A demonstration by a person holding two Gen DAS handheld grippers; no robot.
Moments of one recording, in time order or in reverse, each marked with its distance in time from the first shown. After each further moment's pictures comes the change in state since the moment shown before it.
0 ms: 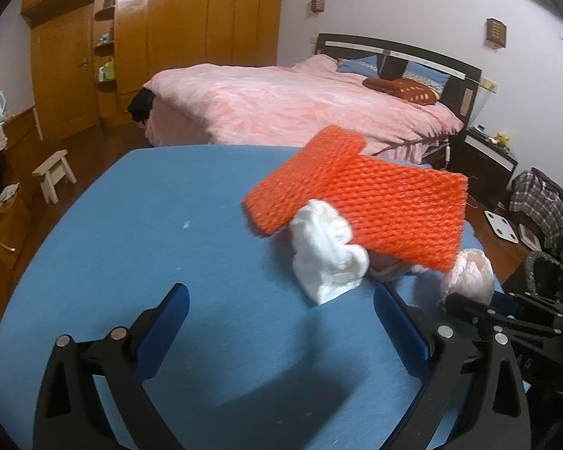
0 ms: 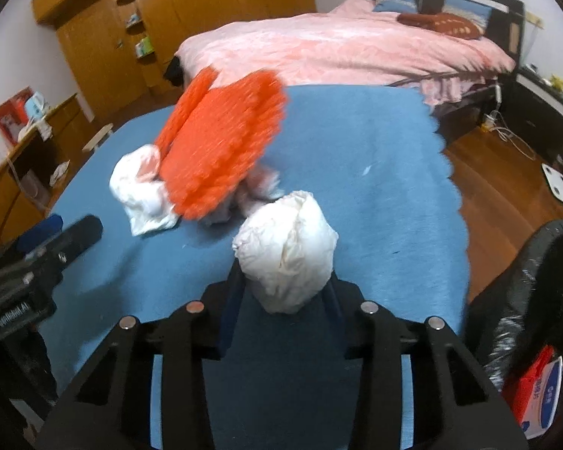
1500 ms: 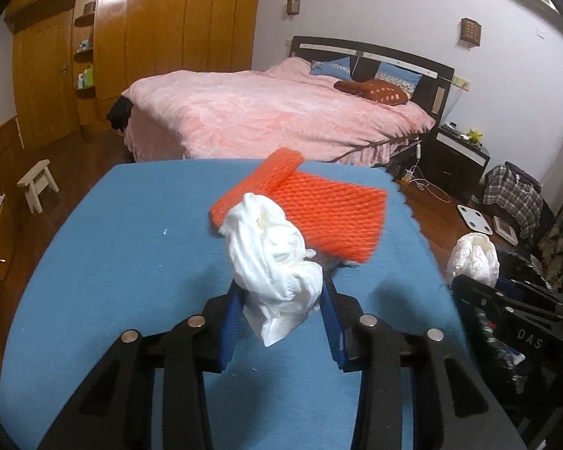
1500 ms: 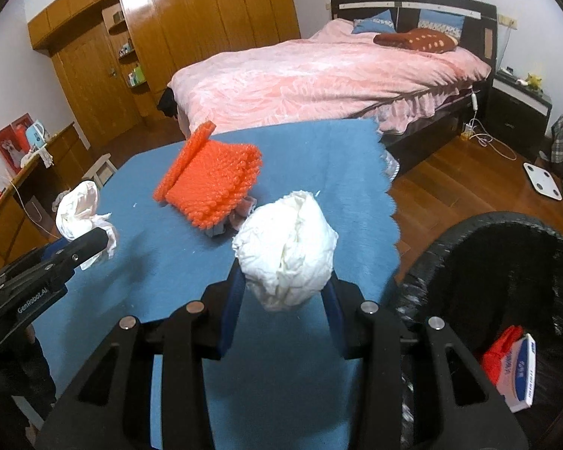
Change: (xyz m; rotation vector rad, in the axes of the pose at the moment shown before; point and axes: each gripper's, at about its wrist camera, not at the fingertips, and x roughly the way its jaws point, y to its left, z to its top) left arm -0.064 -0.030 0.004 0.034 -0.005 -0.085; right arm -0.092 -0.022 -0.014 0.033 -0.100 -0.007
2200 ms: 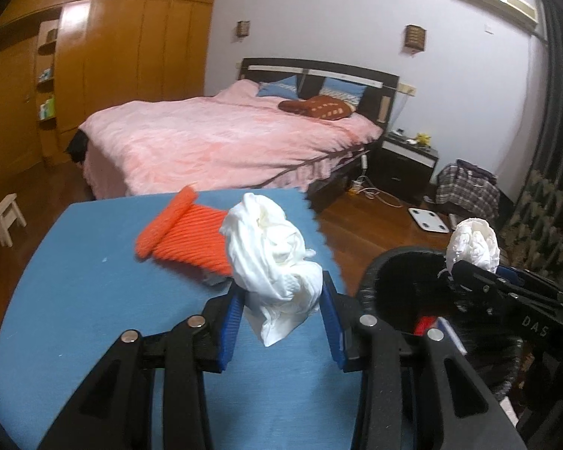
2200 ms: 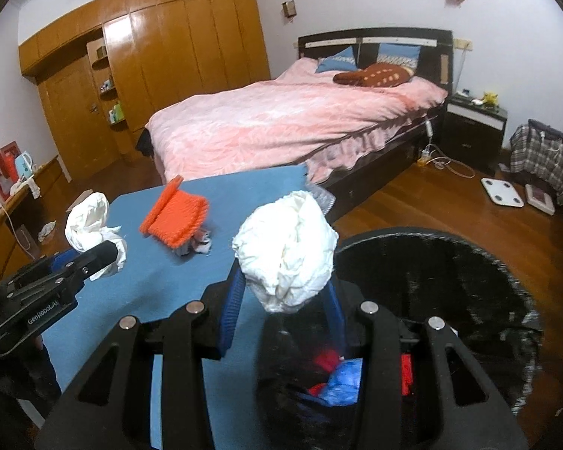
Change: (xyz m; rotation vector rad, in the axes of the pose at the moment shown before) left arm -0.061 -0.102 0.002 0.096 -0.081 -0.156; right arm -0.123 -0.063 -0.015 0.038 -0.155 -0.117
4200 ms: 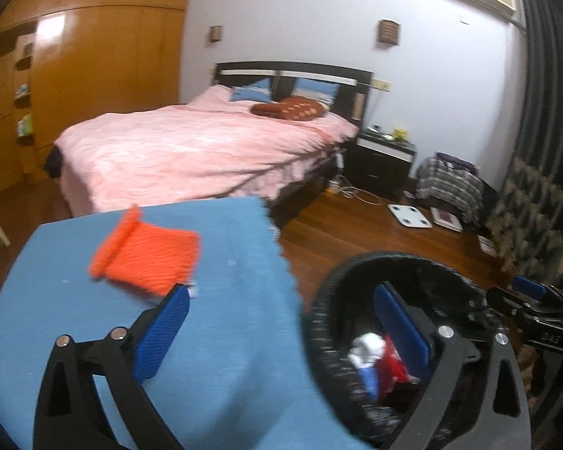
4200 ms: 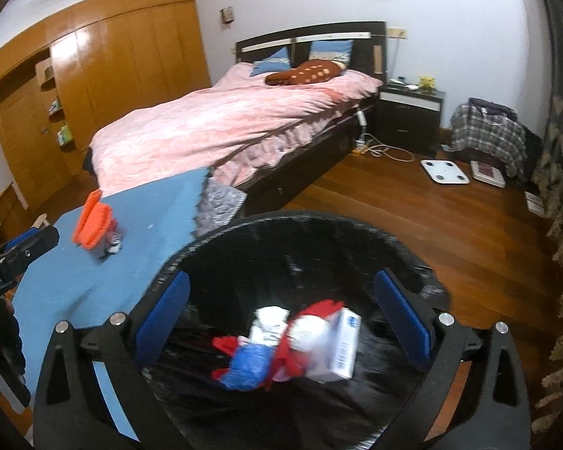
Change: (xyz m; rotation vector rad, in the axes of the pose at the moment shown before) left arm 0.021 -0.037 0.012 0.049 -0.015 -0.035; right arm -0.011 -0.096 -0.029 0.087 0.002 -0.147
